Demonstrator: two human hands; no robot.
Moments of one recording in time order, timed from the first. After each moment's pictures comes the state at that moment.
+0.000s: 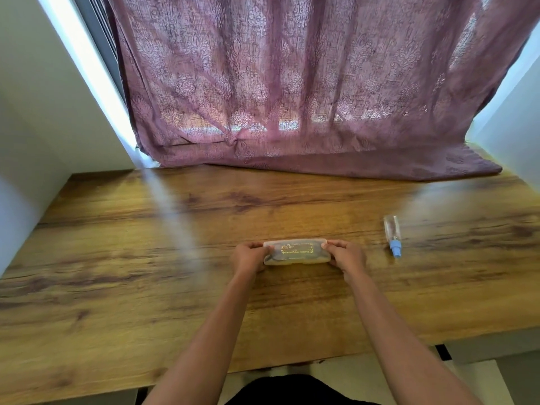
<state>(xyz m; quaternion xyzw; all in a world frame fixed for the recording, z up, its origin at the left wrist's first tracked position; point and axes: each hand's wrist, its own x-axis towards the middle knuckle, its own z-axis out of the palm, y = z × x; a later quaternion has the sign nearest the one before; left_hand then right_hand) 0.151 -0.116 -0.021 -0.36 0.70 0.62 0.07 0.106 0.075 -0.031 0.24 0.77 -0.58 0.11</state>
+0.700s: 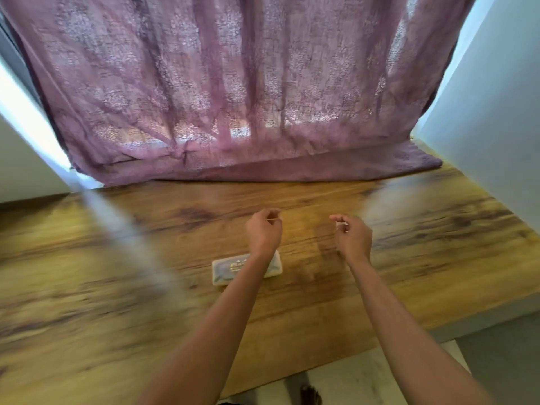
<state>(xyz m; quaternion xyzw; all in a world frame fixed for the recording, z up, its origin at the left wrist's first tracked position) 0.069 0.001 0.018 -0.15 0.85 0.50 -0.08 0.068 0.174 0.007 0.11 0.90 -0.39 -0.13</state>
